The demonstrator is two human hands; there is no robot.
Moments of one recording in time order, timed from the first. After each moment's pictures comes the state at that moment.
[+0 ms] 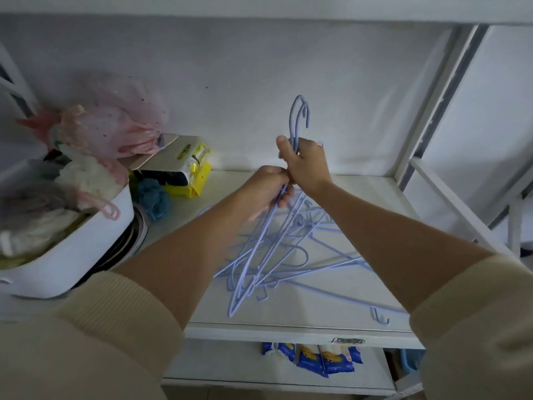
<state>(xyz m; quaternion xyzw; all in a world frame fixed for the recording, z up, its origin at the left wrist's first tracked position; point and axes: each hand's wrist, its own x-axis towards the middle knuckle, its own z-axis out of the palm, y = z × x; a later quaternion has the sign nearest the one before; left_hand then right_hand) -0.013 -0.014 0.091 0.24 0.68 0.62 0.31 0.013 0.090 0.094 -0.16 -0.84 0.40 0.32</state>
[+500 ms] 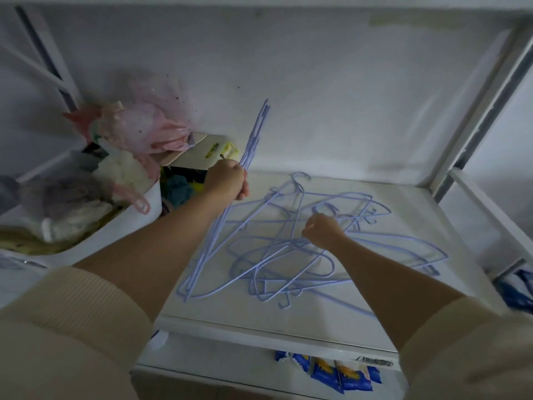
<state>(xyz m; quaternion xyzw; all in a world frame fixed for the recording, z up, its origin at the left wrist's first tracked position) -0.096 -0.084 0.073 0.09 0.81 0.56 0.10 0.005 0.092 -0.023 -0.29 -0.92 0.24 -0.06</state>
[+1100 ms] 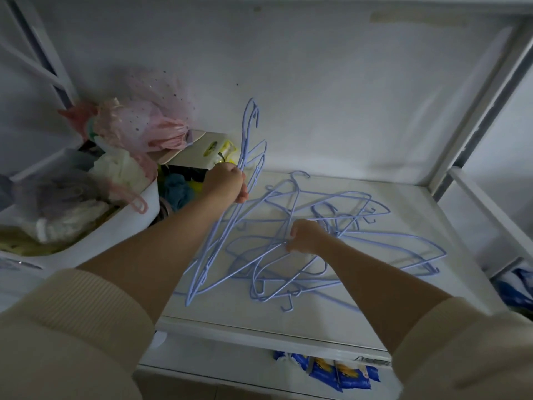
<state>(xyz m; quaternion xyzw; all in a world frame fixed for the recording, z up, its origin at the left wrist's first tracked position) -0.097 -0.085 0.064 0.08 0.82 0.56 0.10 0.005 0.068 -0.019 -0.19 -0.96 0.18 -0.13</state>
